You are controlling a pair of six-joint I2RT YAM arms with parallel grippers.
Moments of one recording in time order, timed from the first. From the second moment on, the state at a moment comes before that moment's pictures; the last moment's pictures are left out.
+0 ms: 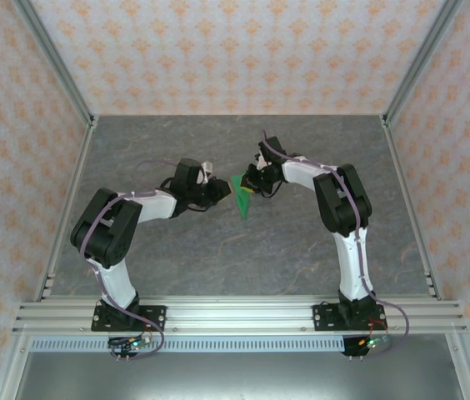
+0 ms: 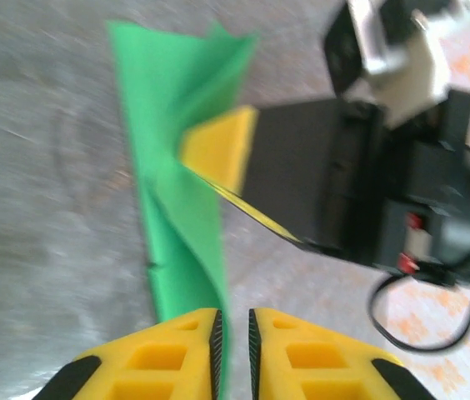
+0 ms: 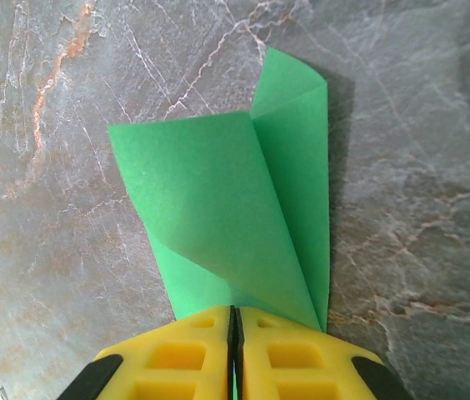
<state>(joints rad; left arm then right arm) -0.39 1.81 0.90 0.24 0.53 -0.97 0.43 2.20 1.51 -0.39 -0.50 0.72</state>
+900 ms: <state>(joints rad) -0.51 1.97 0.99 0.27 0.56 -1.03 0.43 2.20 1.52 -0.41 -0.50 0.72</state>
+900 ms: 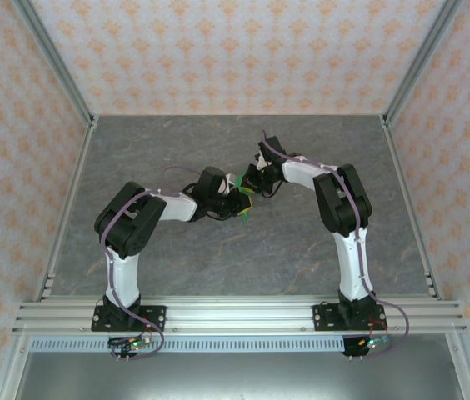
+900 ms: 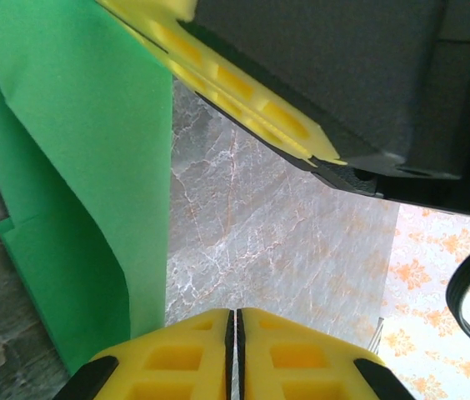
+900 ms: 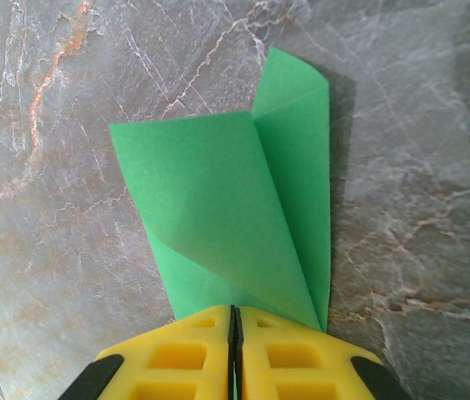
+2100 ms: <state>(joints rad) -0.51 1.99 0.97 0.26 0.53 -1.02 0.43 2.20 1.53 -0.43 -0.49 0.71</state>
